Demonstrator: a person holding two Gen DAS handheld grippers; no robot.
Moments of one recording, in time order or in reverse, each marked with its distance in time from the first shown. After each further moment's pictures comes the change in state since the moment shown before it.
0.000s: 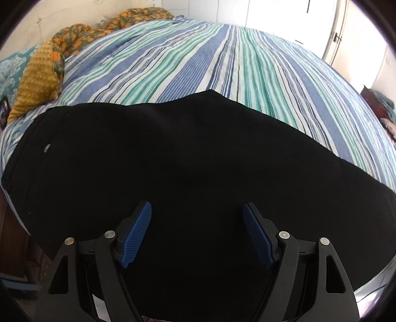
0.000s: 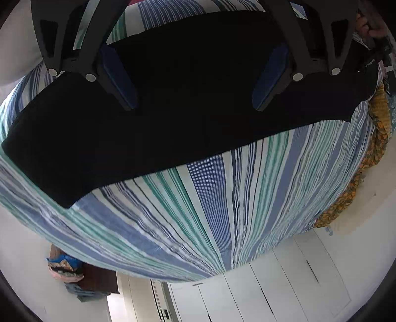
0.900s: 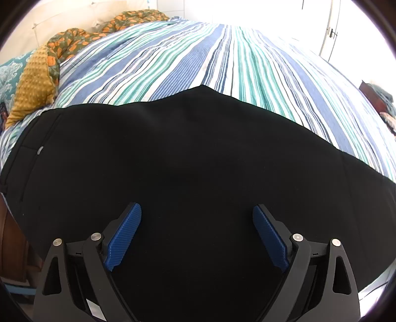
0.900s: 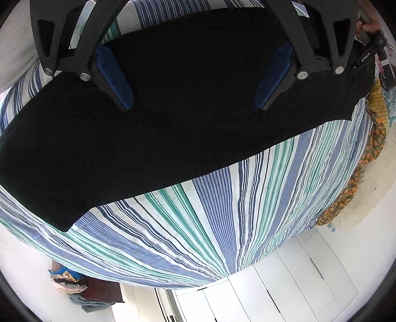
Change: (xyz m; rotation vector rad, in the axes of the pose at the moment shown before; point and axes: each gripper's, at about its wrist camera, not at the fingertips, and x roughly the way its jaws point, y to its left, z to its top) left arm 0.000 -0.002 -0.014 0.024 -0.004 0.000; right arm 0.005 -0.008 -0.010 0.024 -0.009 0.024
